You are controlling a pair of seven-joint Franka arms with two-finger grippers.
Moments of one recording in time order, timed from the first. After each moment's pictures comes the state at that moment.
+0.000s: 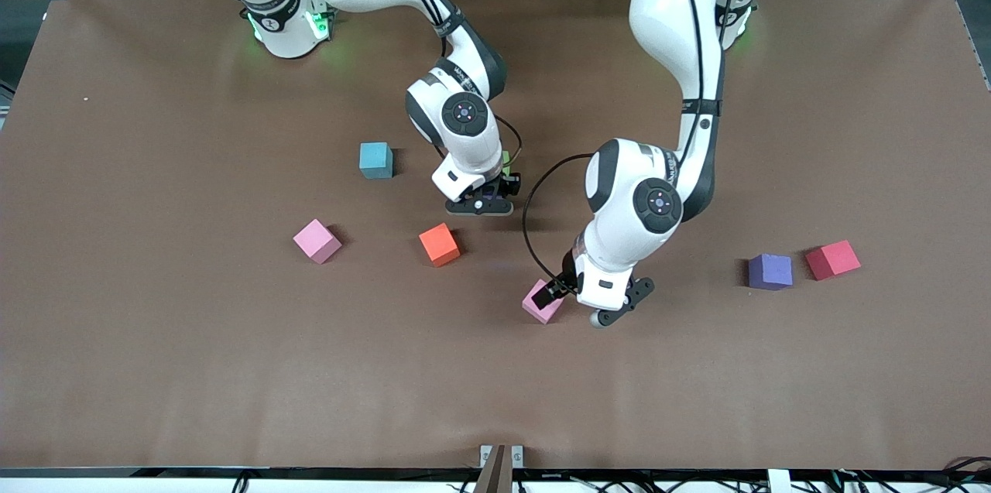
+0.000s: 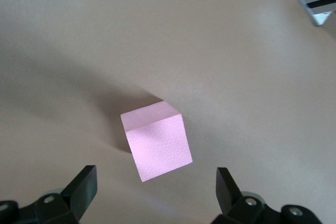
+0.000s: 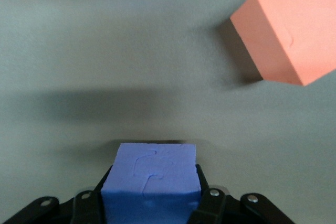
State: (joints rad) left arm -0.93 0.89 0.59 -1.31 -0.81 2.23 -0.78; right arm 0.90 0.67 -0.10 -1.69 0.18 2.38 0.74
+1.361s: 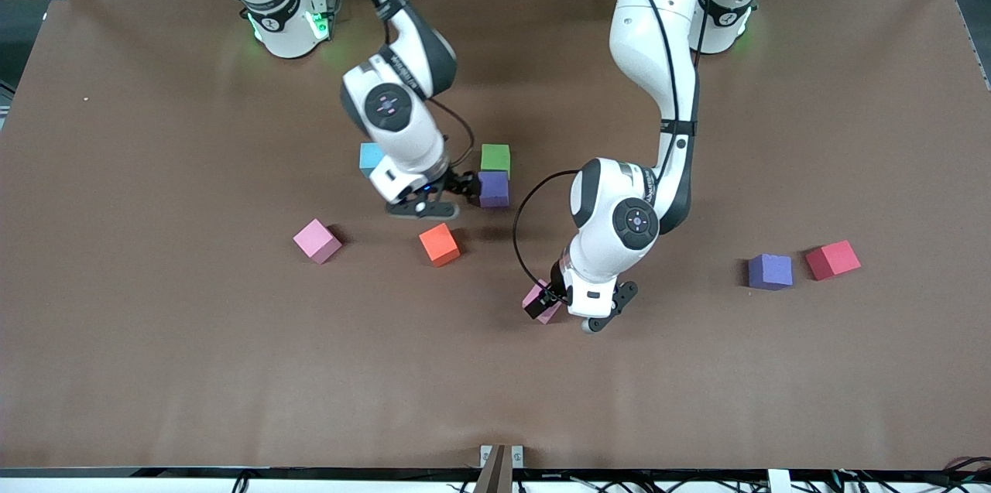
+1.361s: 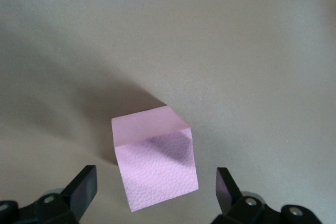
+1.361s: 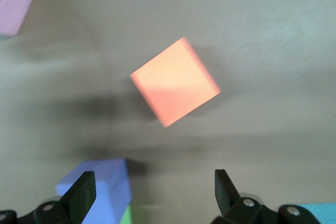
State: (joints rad) left arm -0.94 1.02 0.62 -1.23 -0.93 2.24 -0.82; right arm 0.68 0.44 -0.05 -1.88 0.18 2.39 0.61
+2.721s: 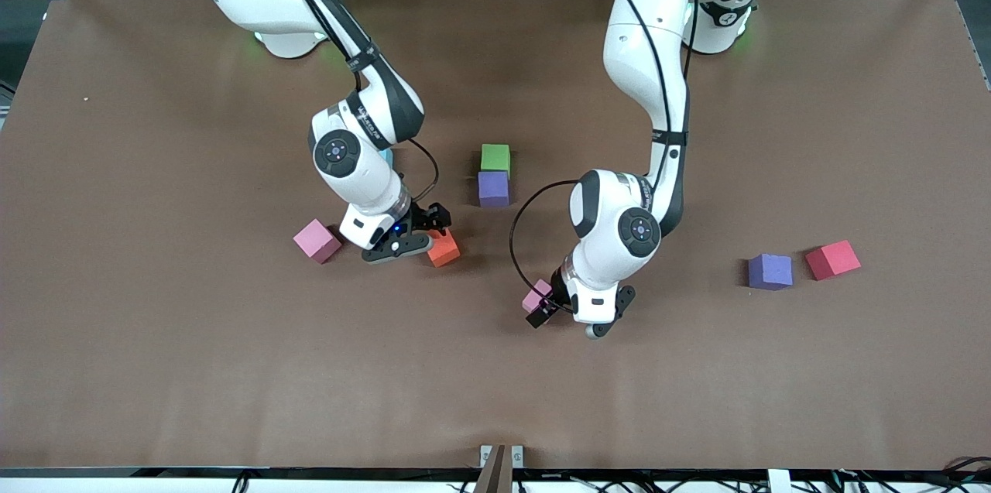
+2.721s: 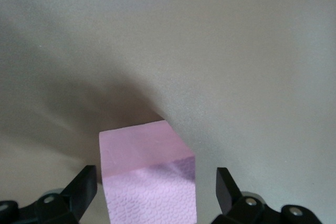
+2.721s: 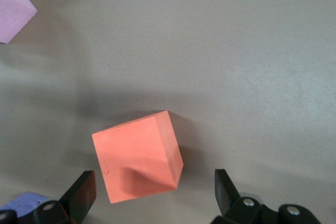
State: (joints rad) left arm -0.94 1.09 0.65 -1.21 -1.06 2.28 -0.82; right arm 0.51 0.54 0.05 -1.87 0.18 2.57 0.20
